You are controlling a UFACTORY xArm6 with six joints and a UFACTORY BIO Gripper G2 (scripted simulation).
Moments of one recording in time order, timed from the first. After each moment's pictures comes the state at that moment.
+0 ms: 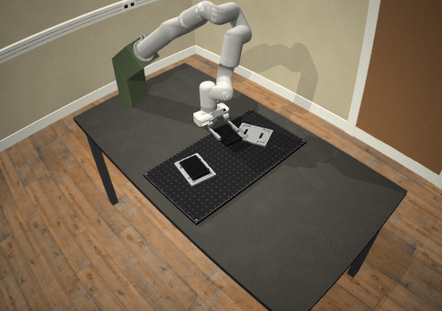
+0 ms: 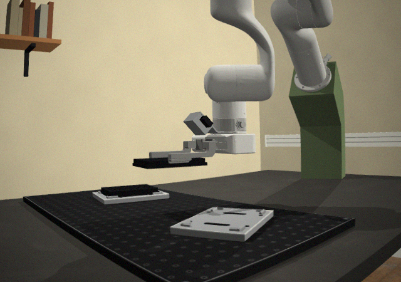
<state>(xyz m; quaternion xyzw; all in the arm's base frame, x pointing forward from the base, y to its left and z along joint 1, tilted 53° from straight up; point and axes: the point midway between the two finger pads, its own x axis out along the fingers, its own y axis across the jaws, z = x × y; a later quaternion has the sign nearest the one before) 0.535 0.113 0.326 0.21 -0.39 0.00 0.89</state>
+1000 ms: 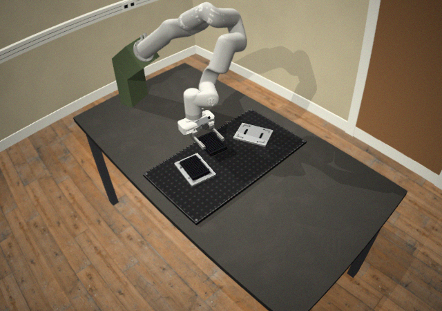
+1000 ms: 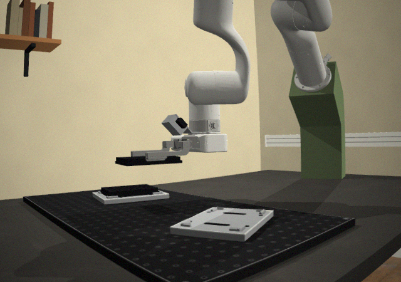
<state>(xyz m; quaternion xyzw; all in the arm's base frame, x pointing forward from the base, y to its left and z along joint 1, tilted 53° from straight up) 0.559 0.033 0.301 0.22 -0.39 0.01 0.90</state>
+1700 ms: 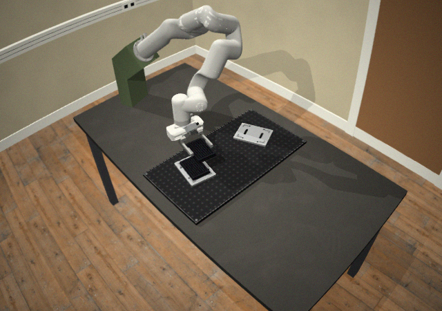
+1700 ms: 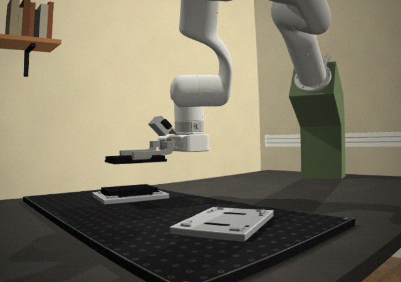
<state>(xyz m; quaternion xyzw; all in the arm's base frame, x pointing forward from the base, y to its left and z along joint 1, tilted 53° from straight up) 0.576 -0.026 0.283 0.22 -0.39 0.01 0.90</state>
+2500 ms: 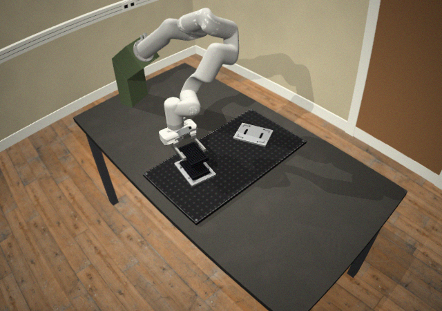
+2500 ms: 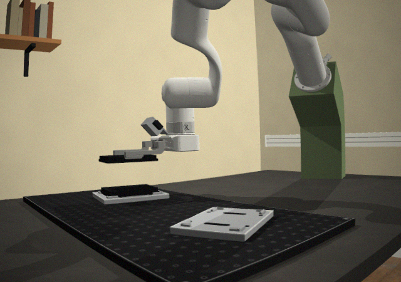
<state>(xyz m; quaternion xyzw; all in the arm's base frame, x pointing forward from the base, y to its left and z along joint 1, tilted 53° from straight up) 0.587 -0.061 0.272 0.22 -0.39 0.01 0.90</state>
